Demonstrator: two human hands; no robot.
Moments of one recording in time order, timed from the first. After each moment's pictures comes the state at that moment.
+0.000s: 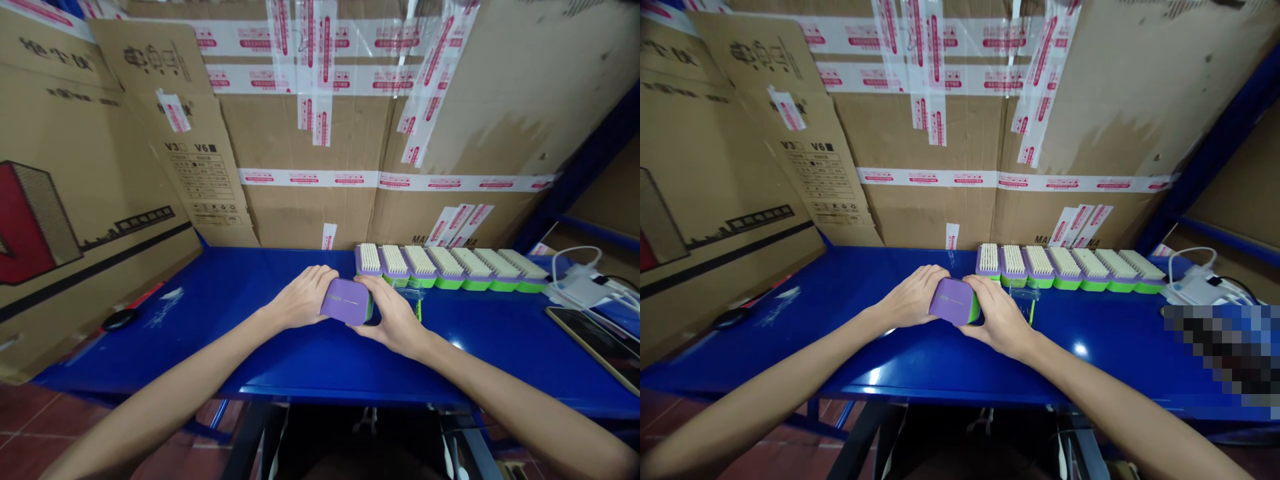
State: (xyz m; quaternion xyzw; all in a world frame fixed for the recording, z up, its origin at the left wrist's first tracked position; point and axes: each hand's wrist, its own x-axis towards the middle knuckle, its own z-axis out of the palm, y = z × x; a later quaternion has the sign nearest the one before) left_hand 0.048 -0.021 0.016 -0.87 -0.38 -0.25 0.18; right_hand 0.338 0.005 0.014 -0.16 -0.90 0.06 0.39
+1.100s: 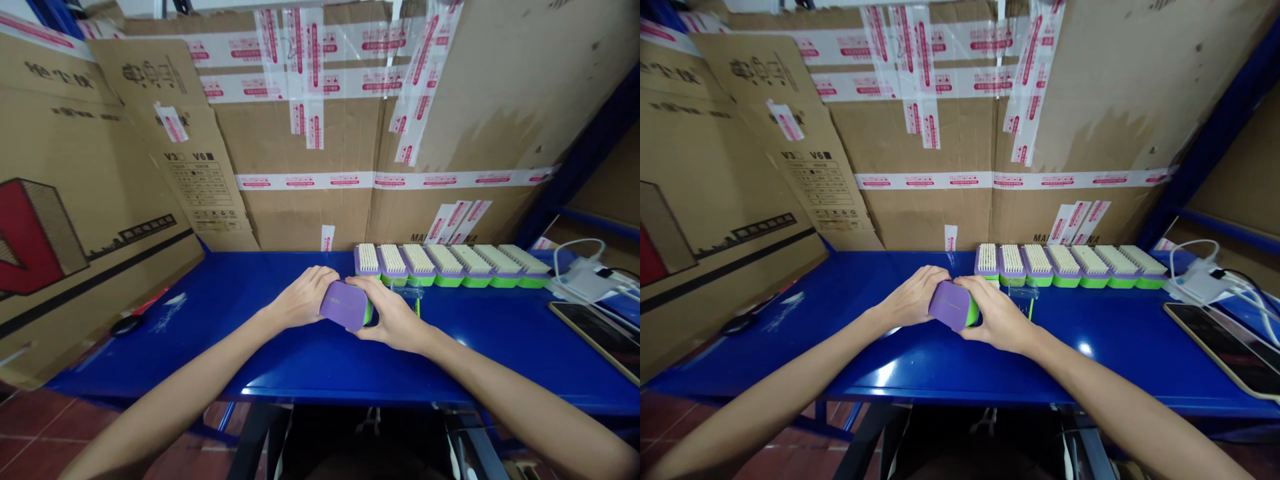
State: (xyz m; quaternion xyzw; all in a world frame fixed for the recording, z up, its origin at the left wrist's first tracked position) left_hand 0.053 -0.020 0.023 -0.87 -0.33 -0.27 0.24; right_hand 0.340 0.010 0.024 -0.14 -0.91 0.16 0.35
